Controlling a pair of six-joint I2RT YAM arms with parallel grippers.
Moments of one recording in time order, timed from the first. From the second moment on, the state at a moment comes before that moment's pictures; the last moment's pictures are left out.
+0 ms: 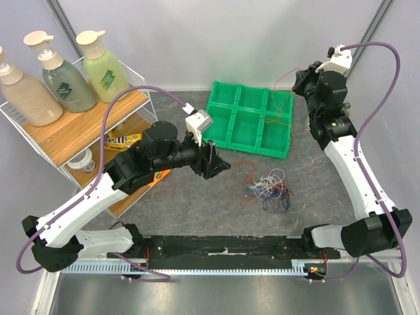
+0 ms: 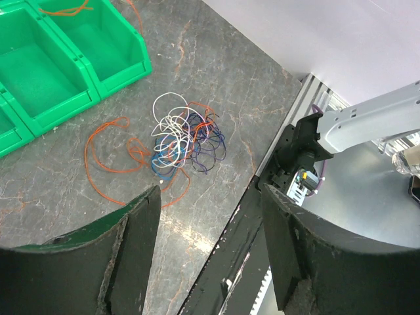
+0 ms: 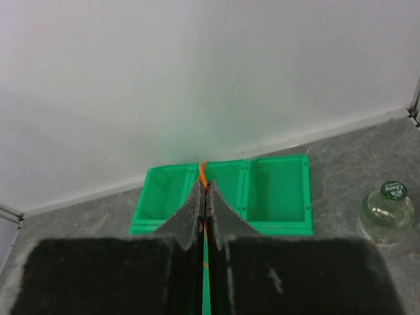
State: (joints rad) left arm -0.92 1.10 1.31 -0.52 0.22 -0.30; right arm 0.20 1.32 1.40 -0.07 0.26 0.37
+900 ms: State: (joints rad) left arm -0.92 1.10 1.33 -0.52 0.22 -0.29; right arm 0.20 1.34 1.45 -0.06 0.26 0.39
